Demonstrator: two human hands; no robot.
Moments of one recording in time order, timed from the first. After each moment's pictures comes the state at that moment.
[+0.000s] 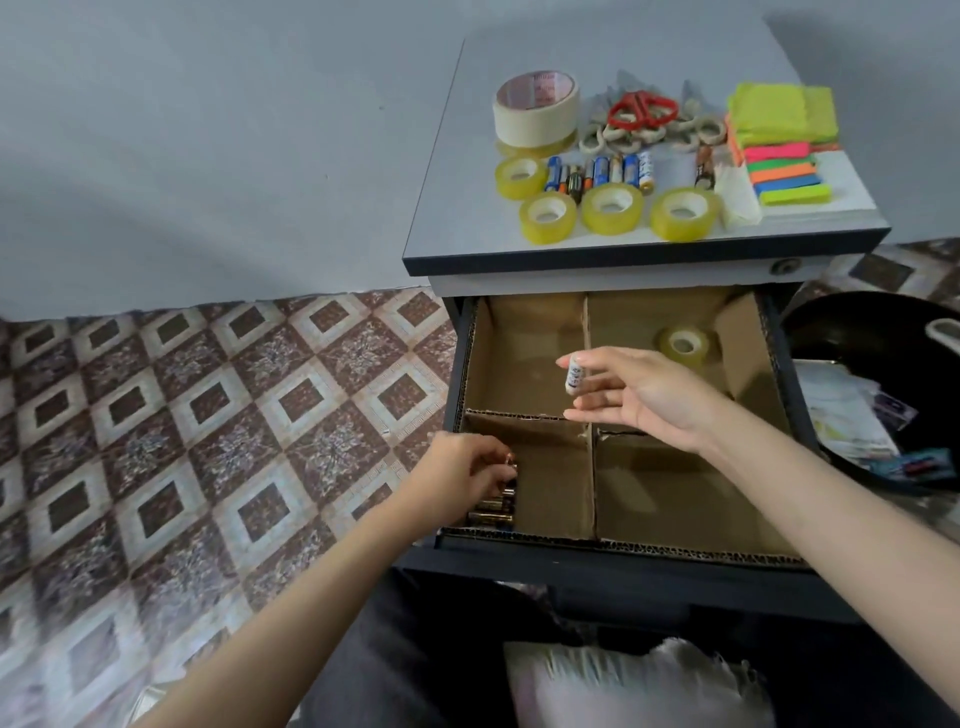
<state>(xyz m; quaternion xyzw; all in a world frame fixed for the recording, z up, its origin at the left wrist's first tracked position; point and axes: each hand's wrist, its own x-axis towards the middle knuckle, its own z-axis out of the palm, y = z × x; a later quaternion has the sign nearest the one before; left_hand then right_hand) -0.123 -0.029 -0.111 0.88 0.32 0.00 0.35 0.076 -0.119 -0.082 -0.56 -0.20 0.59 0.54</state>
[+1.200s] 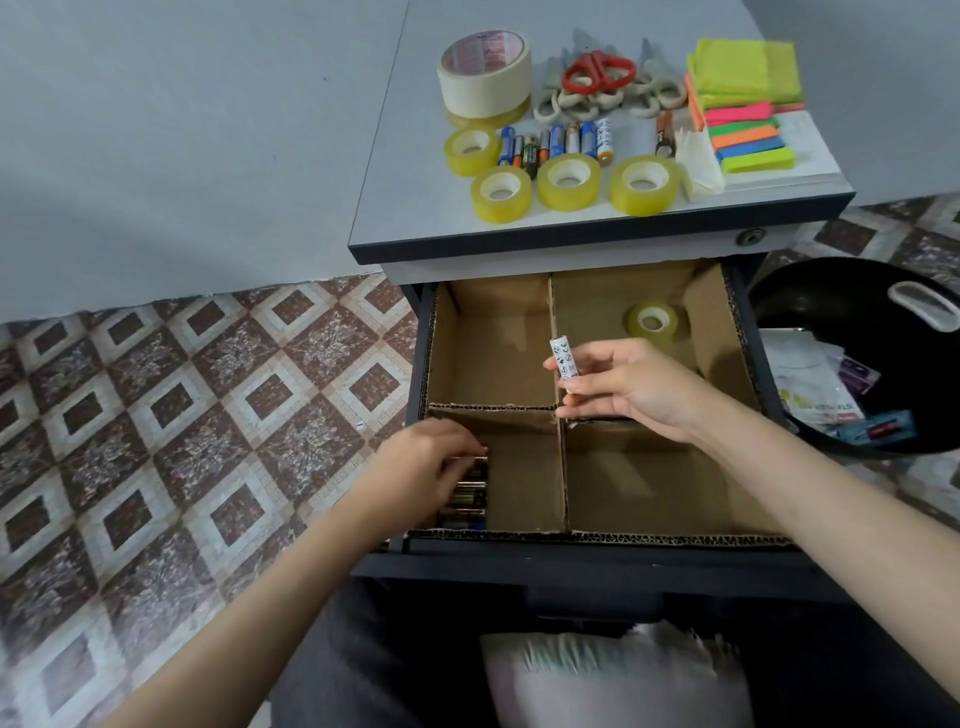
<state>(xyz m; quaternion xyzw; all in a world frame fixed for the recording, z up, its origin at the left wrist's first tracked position) -0.125 -0.016 -0.125 0.97 0.18 0.04 0.18 0.092 -0.131 -0.102 -0.59 -0.23 0.57 0.53</state>
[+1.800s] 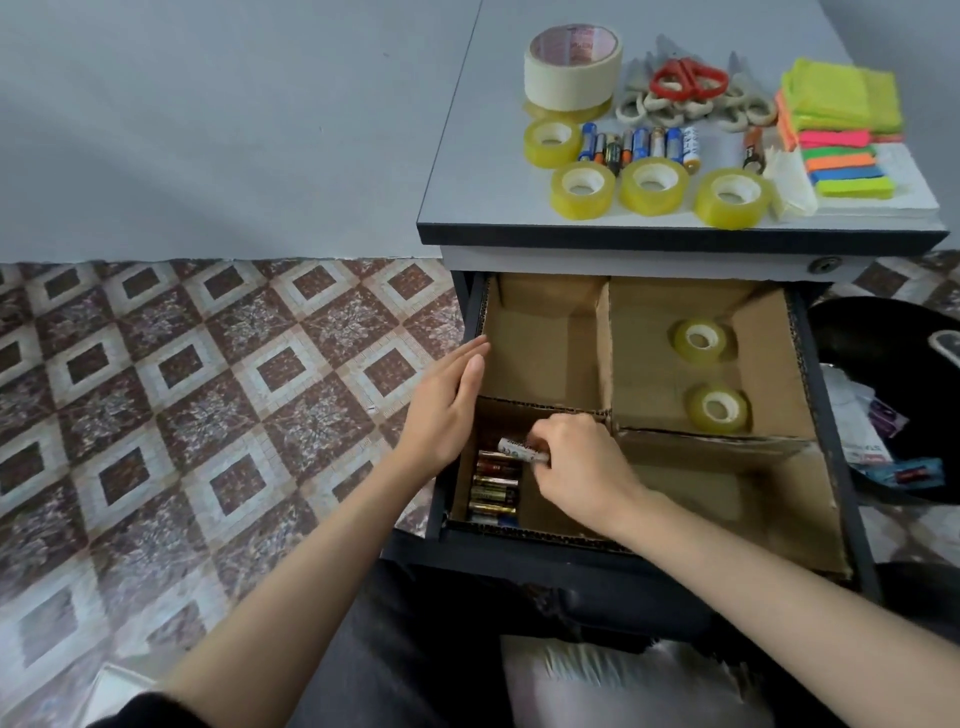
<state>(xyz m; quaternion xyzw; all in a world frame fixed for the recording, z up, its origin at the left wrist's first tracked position) -0.111 0.009 -0.137 0.82 0.37 0.21 0.39 -0.004 -0.111 -0.128 -0.78 -0.55 0.23 0.19</state>
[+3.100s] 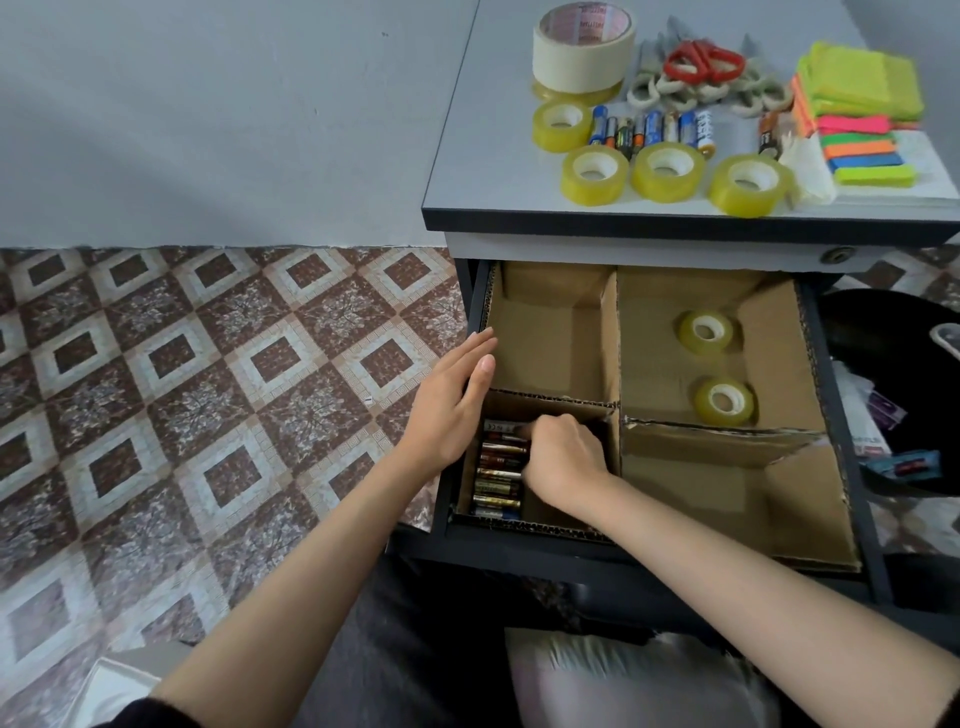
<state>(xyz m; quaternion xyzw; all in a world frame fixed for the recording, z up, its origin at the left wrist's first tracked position) -0.116 0.011 -0.147 0.82 0.35 0.19 0.40 -0.021 -0.087 -0.150 -0.84 -0.46 0.28 0.08</state>
